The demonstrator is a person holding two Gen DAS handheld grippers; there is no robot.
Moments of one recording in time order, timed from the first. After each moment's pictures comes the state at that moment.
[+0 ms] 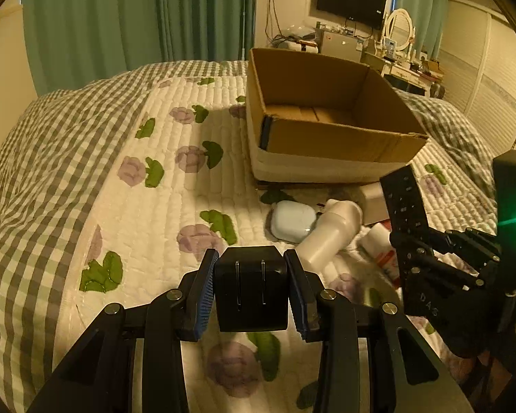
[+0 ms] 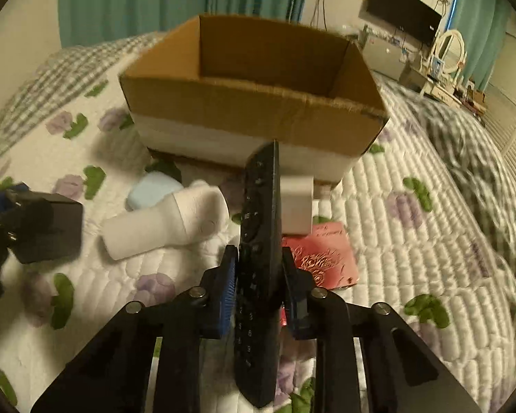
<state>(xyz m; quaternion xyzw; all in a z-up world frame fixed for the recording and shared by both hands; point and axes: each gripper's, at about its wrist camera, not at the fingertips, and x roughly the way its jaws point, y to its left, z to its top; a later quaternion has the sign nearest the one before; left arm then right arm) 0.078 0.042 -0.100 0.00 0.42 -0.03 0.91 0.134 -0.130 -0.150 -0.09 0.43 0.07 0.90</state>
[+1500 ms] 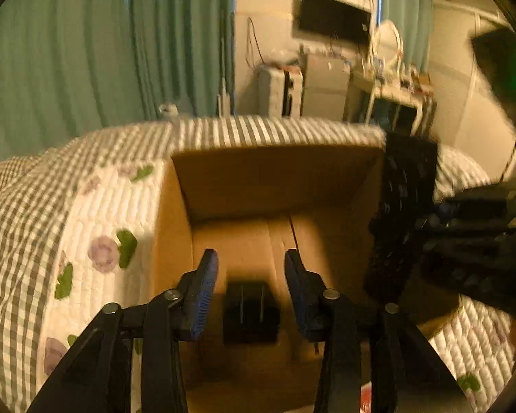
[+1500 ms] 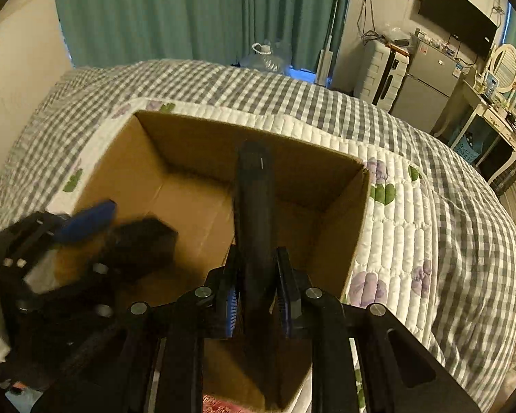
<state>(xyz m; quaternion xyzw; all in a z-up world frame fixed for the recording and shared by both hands) 0.259 -0.018 -0.067 0.01 0.35 -0.05 0.93 0.337 -0.152 -0.082 -0.11 0.47 0.16 0.86</state>
